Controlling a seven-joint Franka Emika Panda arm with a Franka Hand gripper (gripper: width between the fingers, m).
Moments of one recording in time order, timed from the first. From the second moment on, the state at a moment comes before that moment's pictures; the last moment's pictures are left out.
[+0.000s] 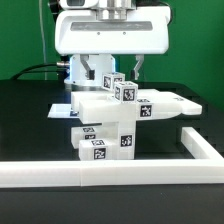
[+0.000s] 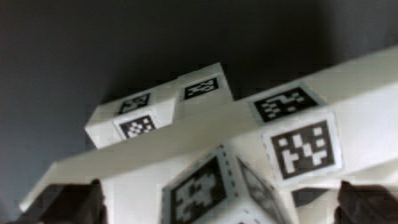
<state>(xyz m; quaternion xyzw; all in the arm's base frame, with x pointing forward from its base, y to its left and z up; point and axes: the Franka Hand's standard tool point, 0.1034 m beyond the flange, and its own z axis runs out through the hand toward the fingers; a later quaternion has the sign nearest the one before) 0.493 0.007 0.119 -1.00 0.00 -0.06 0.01</state>
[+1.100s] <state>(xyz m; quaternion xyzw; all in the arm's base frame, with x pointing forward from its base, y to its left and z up) 0.500 0.007 0.124 -0.98 -0.18 -0.06 -0.01</state>
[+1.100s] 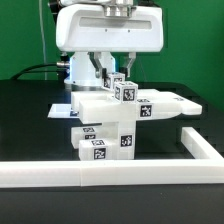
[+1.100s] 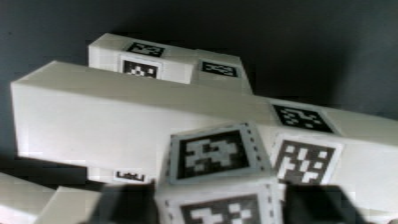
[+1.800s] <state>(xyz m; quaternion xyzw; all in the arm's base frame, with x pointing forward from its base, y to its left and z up) 0.499 0.007 0.123 -0.99 0.09 -0.06 0.01</state>
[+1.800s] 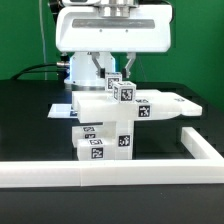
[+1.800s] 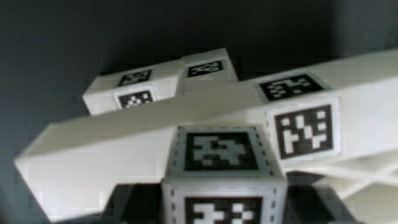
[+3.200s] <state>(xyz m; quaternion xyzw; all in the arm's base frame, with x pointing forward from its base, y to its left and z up) 0.503 0.008 0.123 -0.82 0.57 -0.05 0.05</state>
